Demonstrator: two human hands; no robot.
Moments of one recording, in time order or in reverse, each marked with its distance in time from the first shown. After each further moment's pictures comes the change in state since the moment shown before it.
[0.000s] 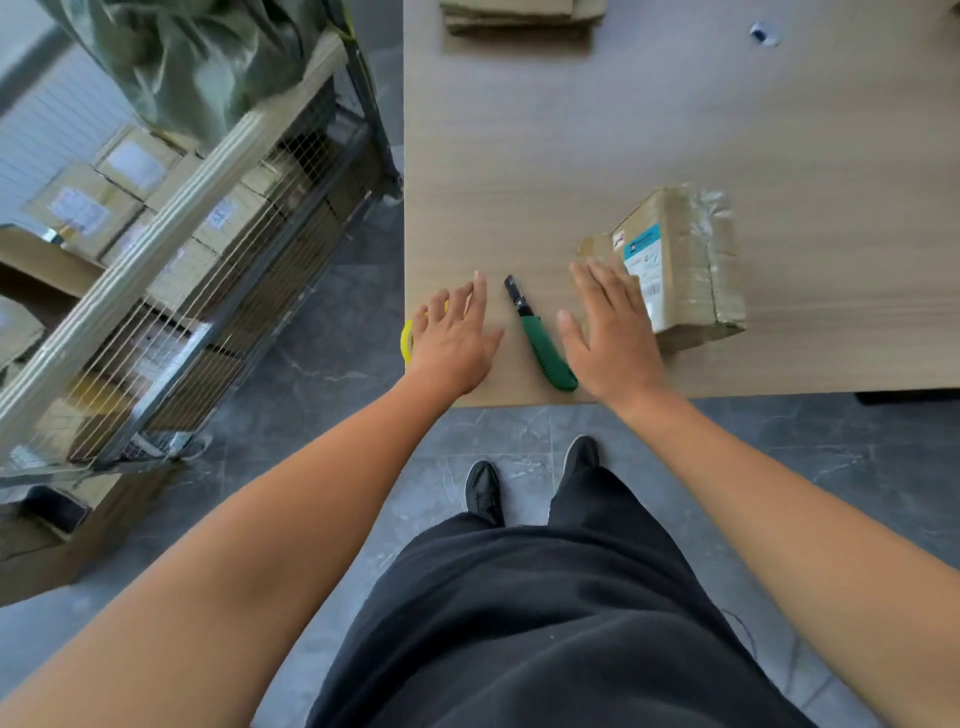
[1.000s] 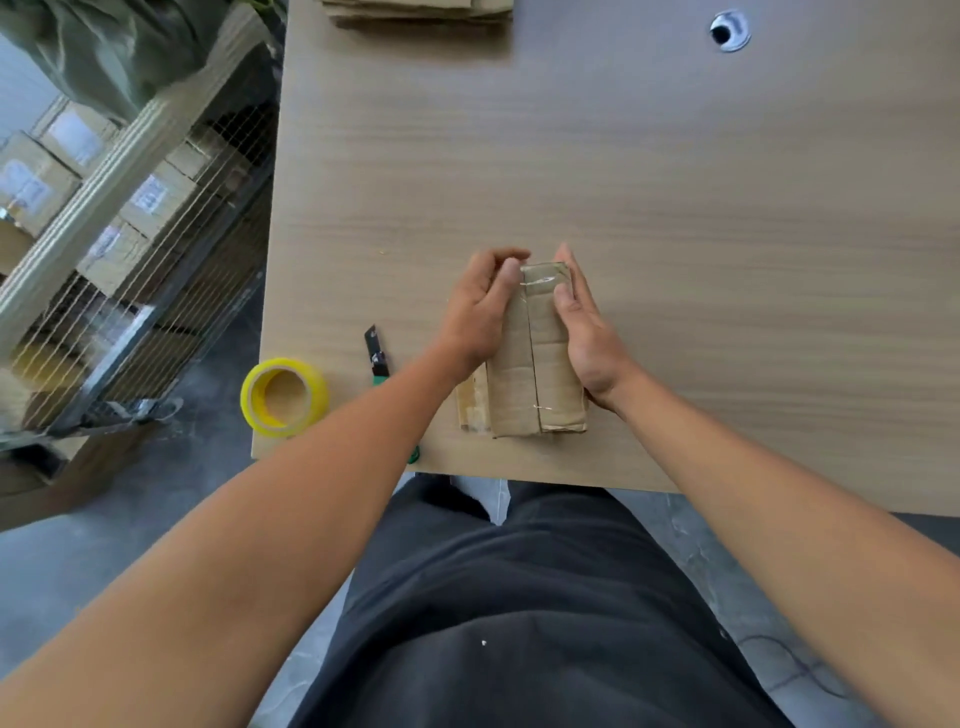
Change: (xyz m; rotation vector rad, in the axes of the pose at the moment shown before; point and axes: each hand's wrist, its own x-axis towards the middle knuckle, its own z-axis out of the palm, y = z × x) left_hand 0.148 0.228 -0.006 -1.166 0.075 -0.150; right_hand 0.122 0.199 -0.053 1.097 -0.492 0.421
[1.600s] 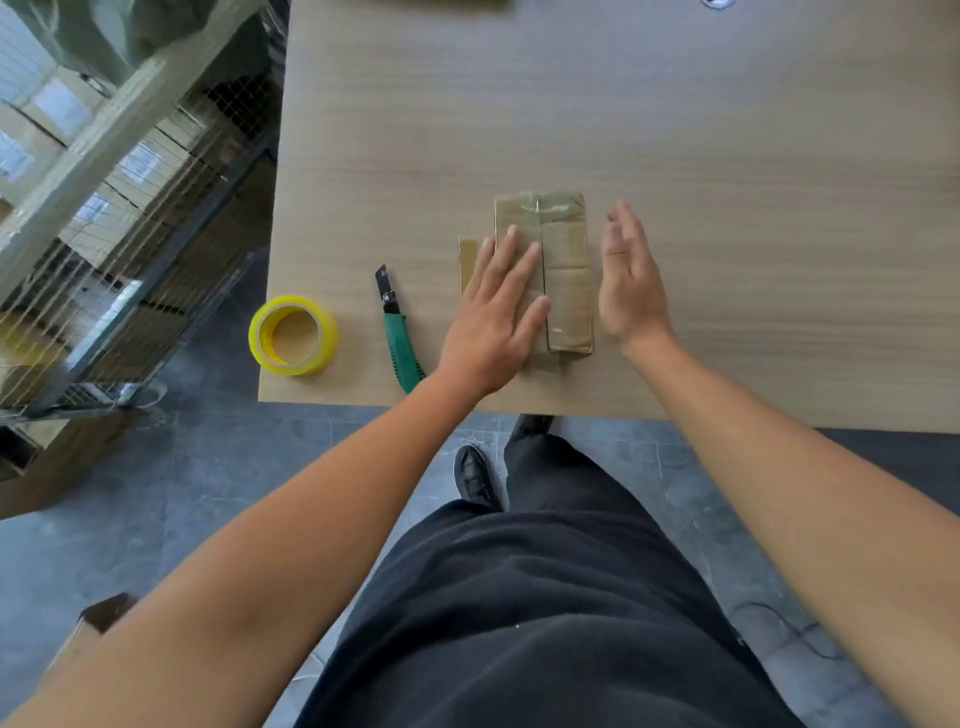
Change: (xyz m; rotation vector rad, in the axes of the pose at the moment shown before) left_hand -0.101 -0.044 -0.001 0.602 -0.034 0.359; right_hand -0.057 0.004 0.011 -0.347 0.408 -0.221
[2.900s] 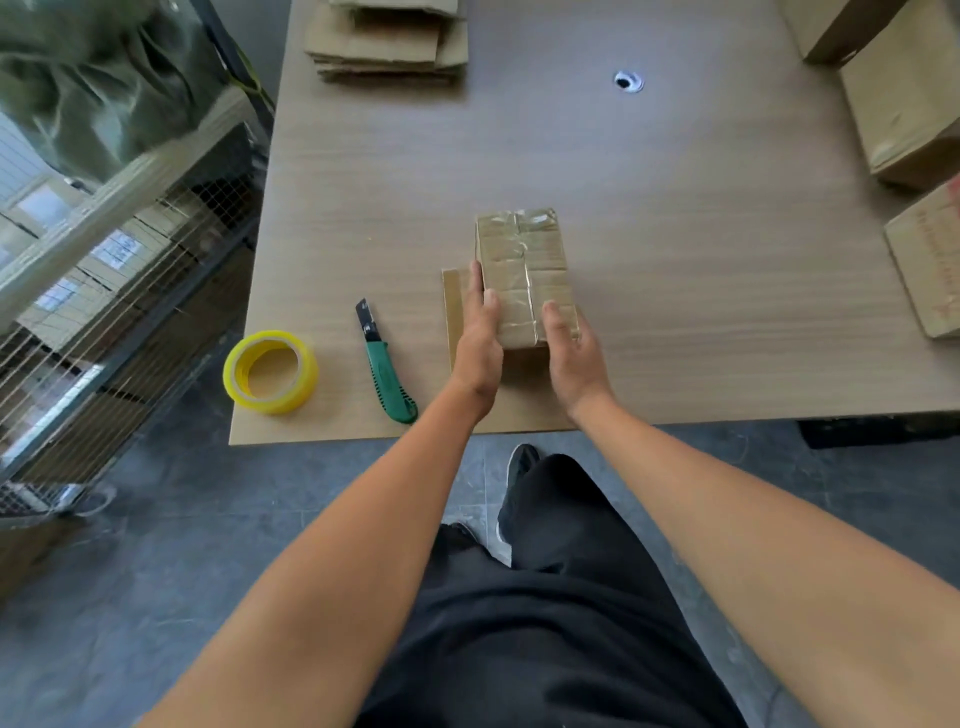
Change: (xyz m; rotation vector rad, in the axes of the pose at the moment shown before) left_hand -0.005 -0.011 0.037 -0.994 0.049 -0.204; right_hand -0.061 0.056 0.045 0.278 0.120 -0.019
